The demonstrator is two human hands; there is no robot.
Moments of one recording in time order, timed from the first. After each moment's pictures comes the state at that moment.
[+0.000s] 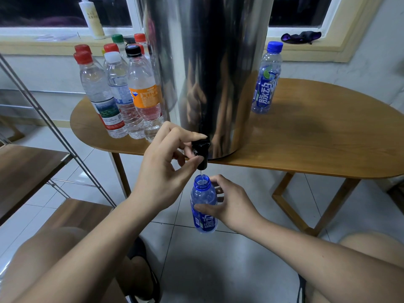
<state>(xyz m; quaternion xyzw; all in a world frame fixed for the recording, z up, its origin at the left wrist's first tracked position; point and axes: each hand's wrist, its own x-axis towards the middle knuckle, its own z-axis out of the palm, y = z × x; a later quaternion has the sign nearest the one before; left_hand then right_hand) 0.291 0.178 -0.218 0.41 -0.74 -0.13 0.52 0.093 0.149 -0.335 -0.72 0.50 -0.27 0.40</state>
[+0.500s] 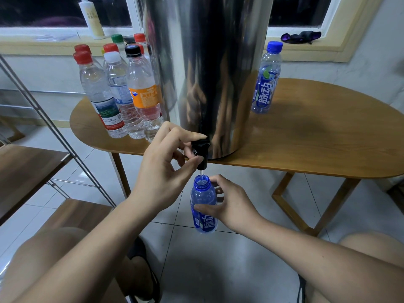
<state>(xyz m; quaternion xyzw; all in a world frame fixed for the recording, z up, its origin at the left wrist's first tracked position) 0.291 0.178 -0.218 0.41 -0.74 -0.13 0.52 0.093 0.150 -0.334 -0.72 0.50 -0.28 0.40</state>
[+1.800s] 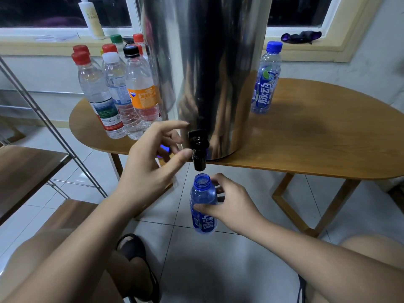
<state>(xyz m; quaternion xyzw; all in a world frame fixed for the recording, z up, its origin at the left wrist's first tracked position) 0.312 0.172 -0.219 0.44 -0.73 -0.15 0.50 0.089 0.156 -0.322 -0.70 0.49 -0.32 0.40</state>
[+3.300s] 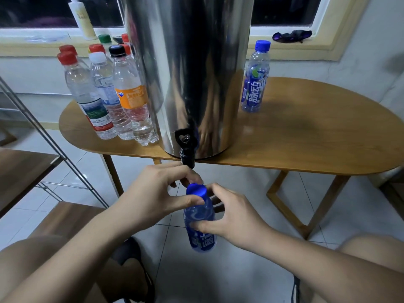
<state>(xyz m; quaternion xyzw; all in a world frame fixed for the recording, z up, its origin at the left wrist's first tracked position) 0.298 0.194 -0.232 0.46 -0.82 -0.18 0.29 0.065 0.193 -0.293 -0.74 0.45 -0.27 0.41</state>
